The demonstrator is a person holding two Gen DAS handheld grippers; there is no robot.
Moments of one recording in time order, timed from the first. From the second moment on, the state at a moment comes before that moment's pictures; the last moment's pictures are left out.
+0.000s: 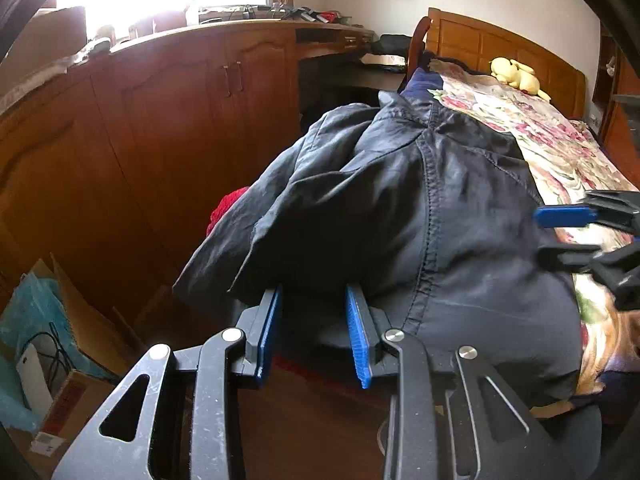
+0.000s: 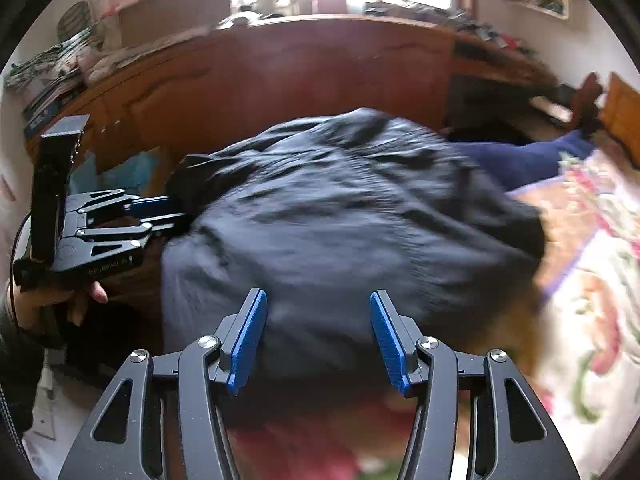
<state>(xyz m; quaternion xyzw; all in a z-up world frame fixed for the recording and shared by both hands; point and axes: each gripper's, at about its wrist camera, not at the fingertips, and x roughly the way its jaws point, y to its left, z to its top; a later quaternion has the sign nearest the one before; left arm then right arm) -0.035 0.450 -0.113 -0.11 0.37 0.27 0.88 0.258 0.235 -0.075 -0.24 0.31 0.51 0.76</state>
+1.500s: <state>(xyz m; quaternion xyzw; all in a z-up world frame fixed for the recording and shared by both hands) 0.050 0.239 -0.059 -0.06 0.34 0.17 0.92 0.211 -0.004 -0.040 -0.14 0.28 0.37 0.88</state>
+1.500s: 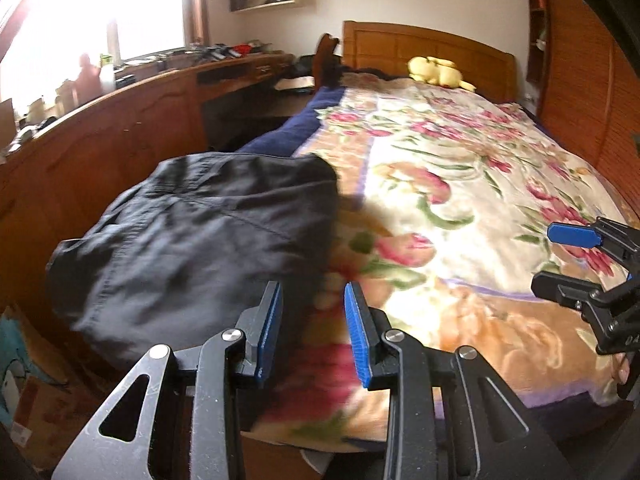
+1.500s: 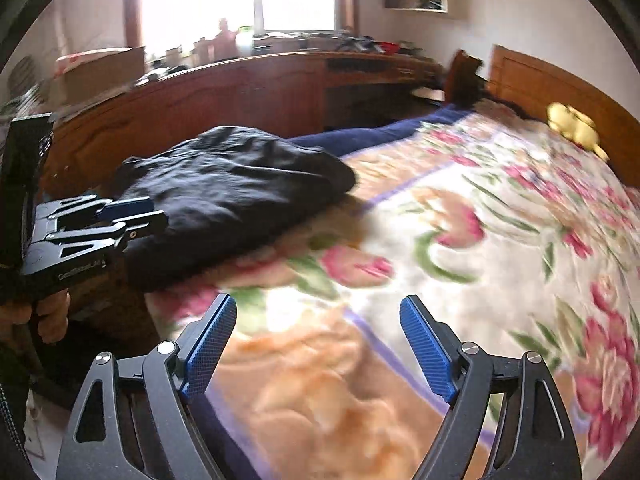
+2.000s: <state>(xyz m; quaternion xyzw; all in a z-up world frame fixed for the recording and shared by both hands) 0.096 0.132 -0.065 -0.05 0.35 0.08 0.93 0.188 -0.140 -0.048 -0.06 0.28 0.23 0.93</state>
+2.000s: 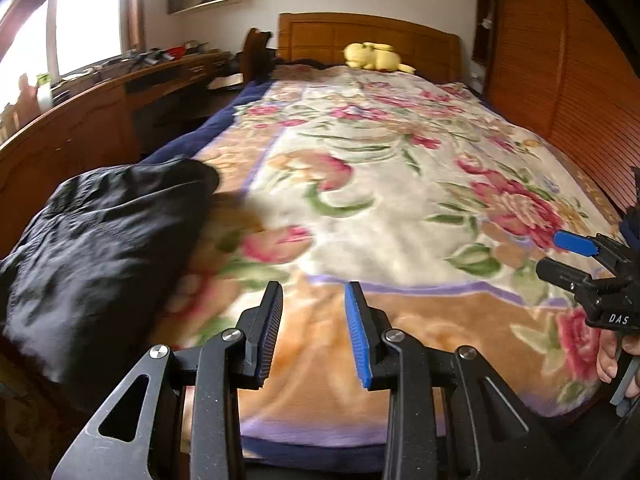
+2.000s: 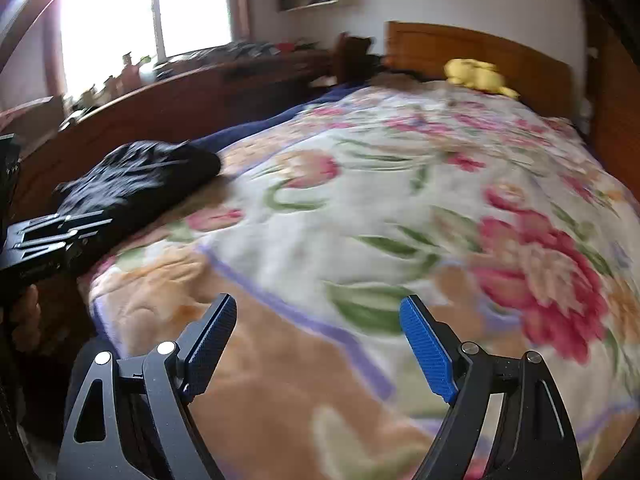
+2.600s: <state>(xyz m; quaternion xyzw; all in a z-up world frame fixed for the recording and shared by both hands) 0.097 0.014 -0.024 -0.03 0.32 0.00 0.95 0.075 -0.249 0.001 -0.02 0.23 0.14 0.96</state>
